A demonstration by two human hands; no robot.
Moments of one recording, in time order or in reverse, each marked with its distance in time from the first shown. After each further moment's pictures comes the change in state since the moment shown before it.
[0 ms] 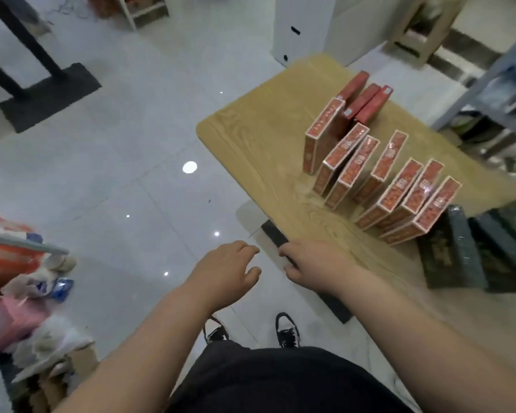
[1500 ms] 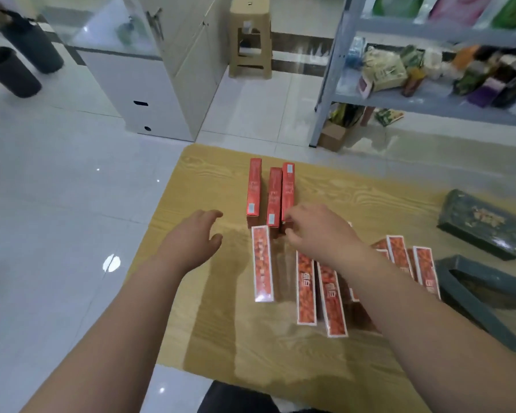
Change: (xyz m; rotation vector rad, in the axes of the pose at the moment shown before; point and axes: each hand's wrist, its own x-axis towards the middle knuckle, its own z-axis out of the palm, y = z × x) left_hand 0.474 -0.001 -0.199 0.133 -0.069 0.386; right_hand 0.169 0.222 -0.200 0.350 0.461 0.678
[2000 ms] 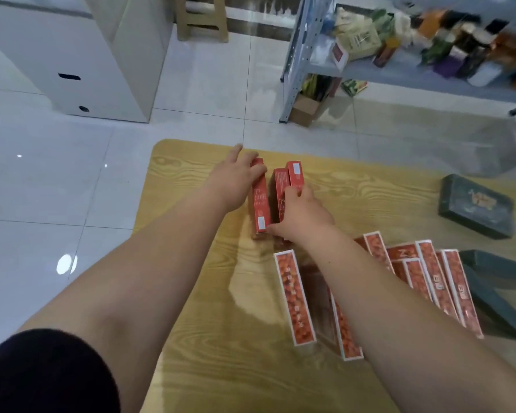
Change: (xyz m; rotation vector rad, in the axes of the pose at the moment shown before) left_hand 0.197 0.017 -0.007 0.411 -0.067 0.475; right_hand 0.121 -0.032 0.040 0.016 -0.118 0.543
